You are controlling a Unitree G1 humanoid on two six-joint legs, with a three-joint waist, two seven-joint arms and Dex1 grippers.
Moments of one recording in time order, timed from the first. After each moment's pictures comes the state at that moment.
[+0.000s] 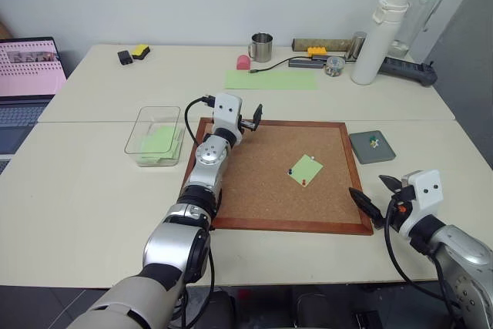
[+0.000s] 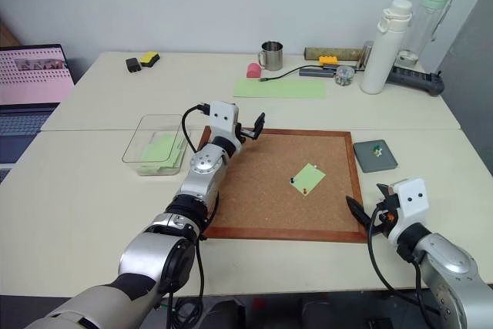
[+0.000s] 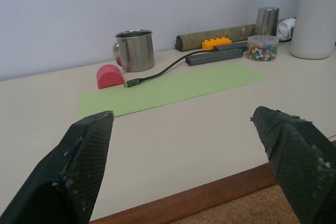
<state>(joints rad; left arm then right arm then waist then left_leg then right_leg) -0.90 0.09 0.06 0.99 -0.02 -0.33 -0.21 0.19 -0.50 -0.26 -0.59 0.46 0.62 0.41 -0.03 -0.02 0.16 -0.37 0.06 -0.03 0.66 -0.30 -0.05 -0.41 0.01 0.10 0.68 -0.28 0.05</state>
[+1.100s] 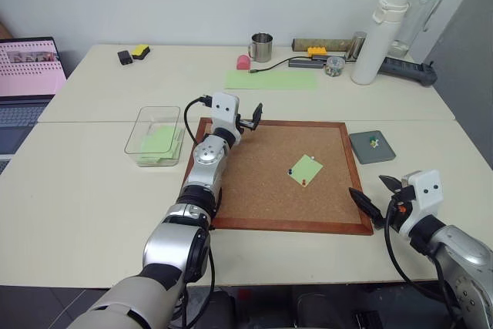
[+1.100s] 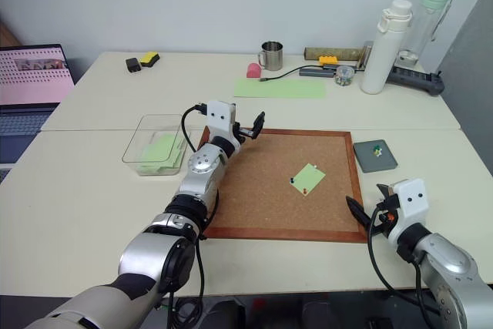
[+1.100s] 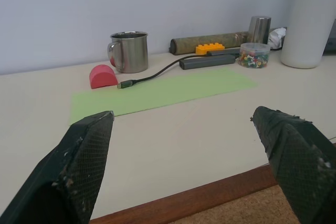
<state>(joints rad) -0.90 0.09 0.08 0.99 -0.07 -0.33 -0.27 0.19 -0.50 -0.26 -0.59 0.46 0.62 0.41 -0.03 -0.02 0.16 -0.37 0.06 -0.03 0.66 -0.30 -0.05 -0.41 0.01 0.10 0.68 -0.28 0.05</state>
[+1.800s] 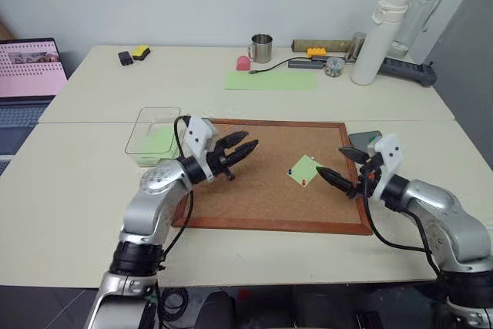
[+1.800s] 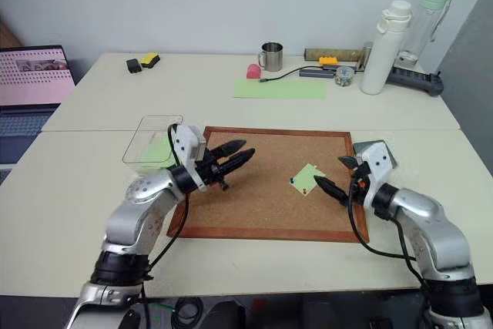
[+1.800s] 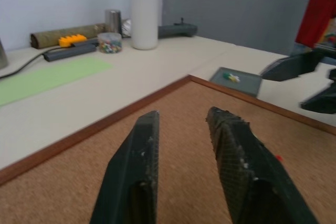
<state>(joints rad) -0.34 0.40 -0.03 -0.10 -0.40 0.32 -0.80 -0.22 -0.55 -0.05 -0.23 0.45 0.54 0.69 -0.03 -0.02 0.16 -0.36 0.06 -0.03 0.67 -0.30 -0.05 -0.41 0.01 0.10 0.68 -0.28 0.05</state>
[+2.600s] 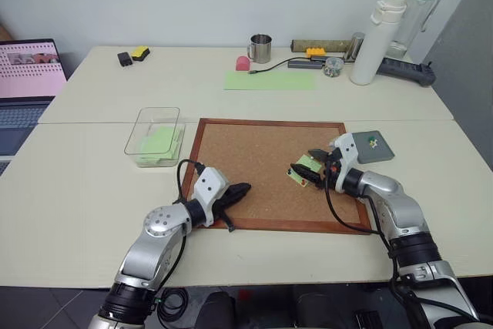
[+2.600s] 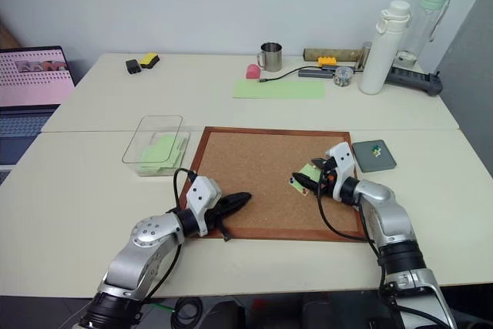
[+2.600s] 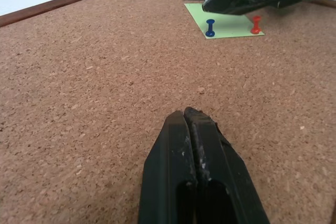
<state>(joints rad) -0.13 0.42 -0.13 -0.09 -0.19 0.20 -0.73 -0.44 -0.36 0.05 0.24 0.31 0.34 0.74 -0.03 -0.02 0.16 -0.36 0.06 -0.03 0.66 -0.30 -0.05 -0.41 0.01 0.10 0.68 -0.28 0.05</state>
